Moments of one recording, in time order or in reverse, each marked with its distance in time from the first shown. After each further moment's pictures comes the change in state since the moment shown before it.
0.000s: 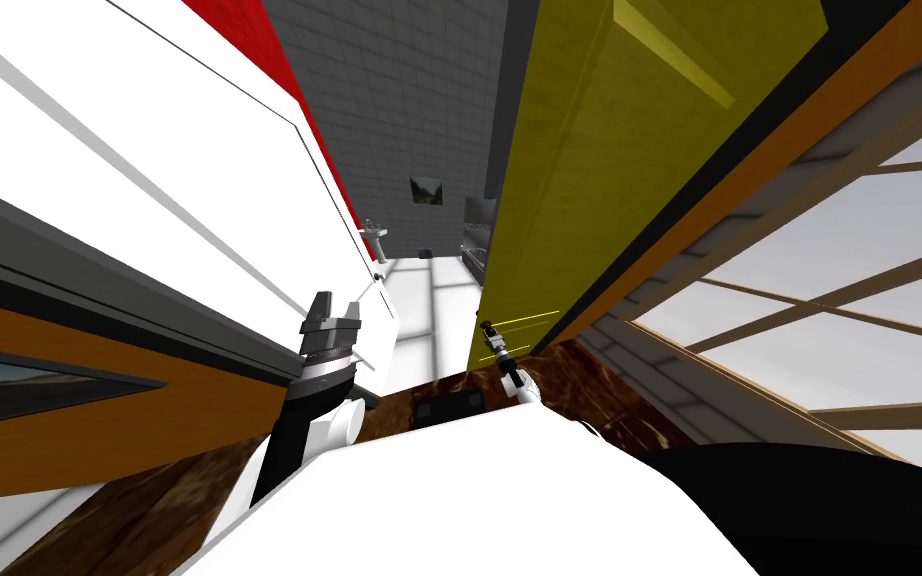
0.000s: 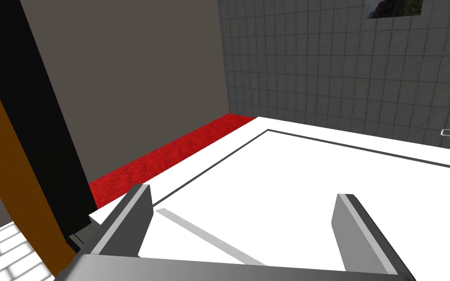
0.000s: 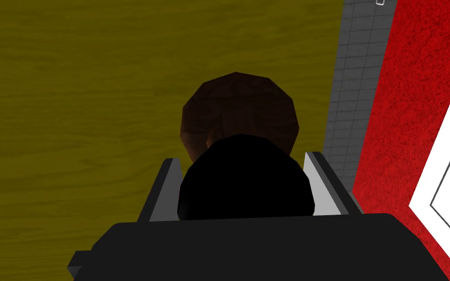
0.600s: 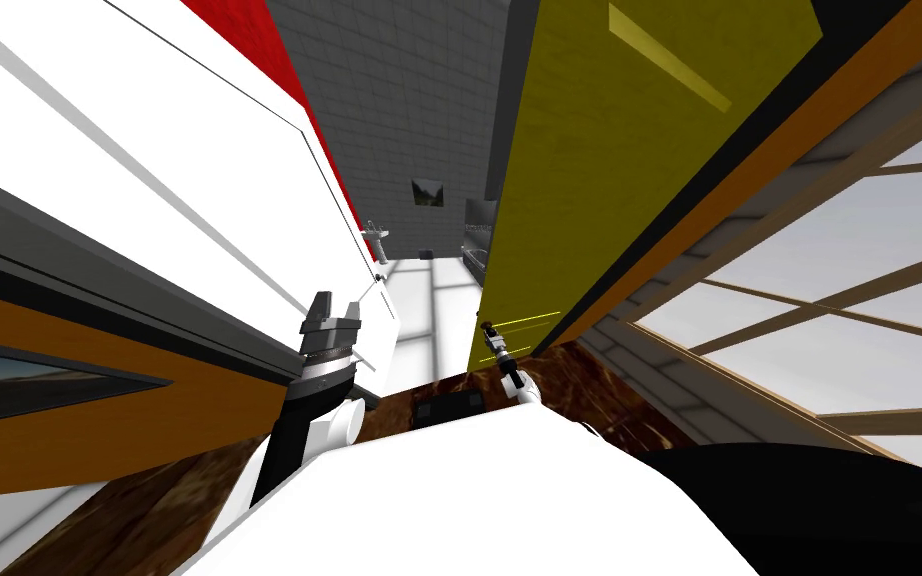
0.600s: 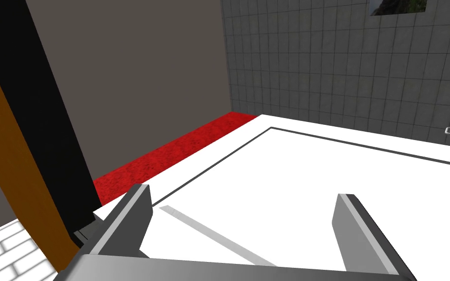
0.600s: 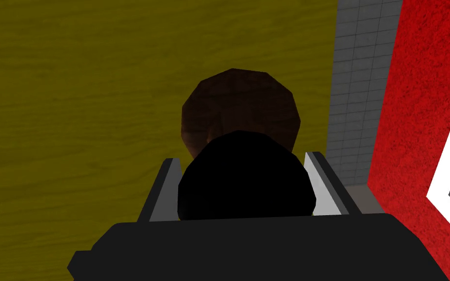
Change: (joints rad) arm 0.006 0.001 0.002 -0.001 -0.019 0.003 -0.049
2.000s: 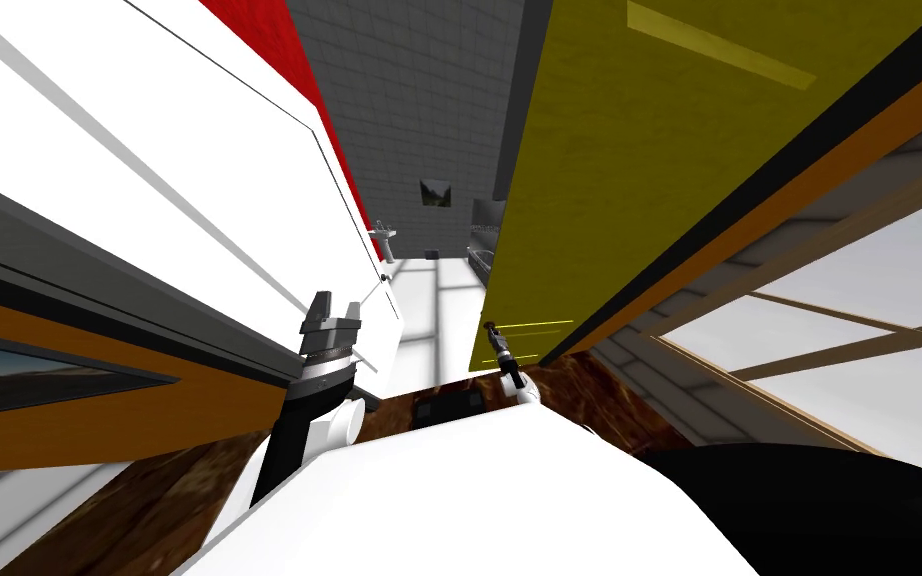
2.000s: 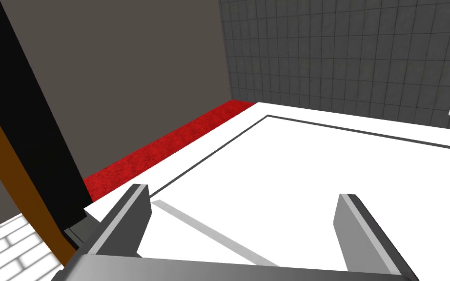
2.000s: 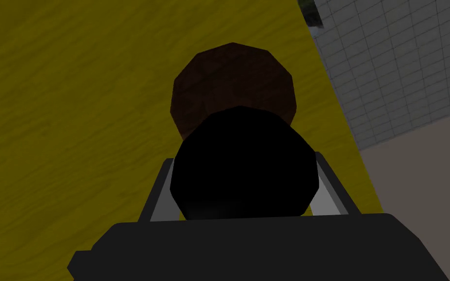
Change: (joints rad) arm 0.012 0.009 0.004 -0.021 -0.141 -0.006 -0.320
